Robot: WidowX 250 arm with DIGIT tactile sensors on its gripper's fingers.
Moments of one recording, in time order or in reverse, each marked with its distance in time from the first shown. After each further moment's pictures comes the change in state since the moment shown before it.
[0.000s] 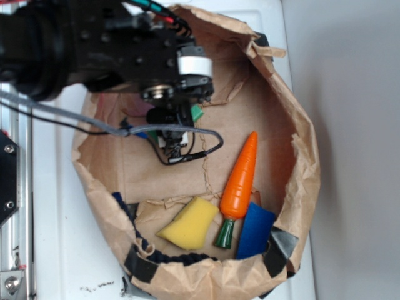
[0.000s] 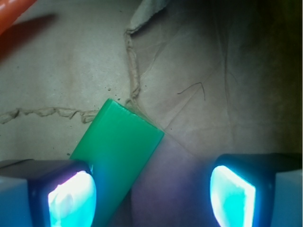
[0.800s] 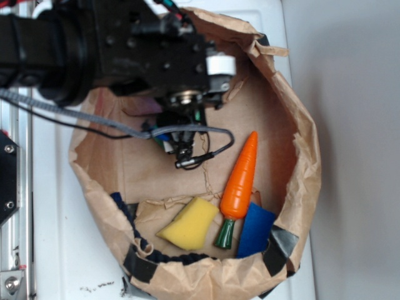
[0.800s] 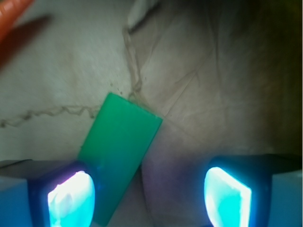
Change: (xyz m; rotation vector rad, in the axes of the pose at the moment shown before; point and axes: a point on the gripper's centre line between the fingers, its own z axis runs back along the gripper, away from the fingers) arm 0.008 -0.006 0.023 0.012 0.177 0.076
